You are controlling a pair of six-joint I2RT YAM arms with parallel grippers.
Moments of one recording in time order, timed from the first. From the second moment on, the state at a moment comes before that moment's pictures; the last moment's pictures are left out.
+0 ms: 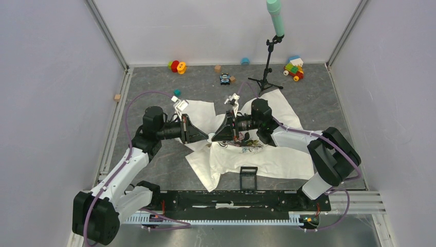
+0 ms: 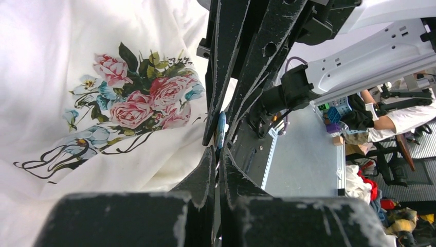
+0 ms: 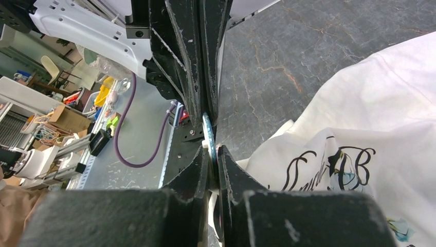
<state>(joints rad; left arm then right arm) -0.31 0.97 0.61 0.01 0.97 -0.47 0.65 1.60 0.80 0.70 -1.04 0.49</state>
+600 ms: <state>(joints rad) -0.31 0.98 0.64 -0.14 0.92 -0.43 0.61 1.53 0.79 0.53 -0.92 0.34</state>
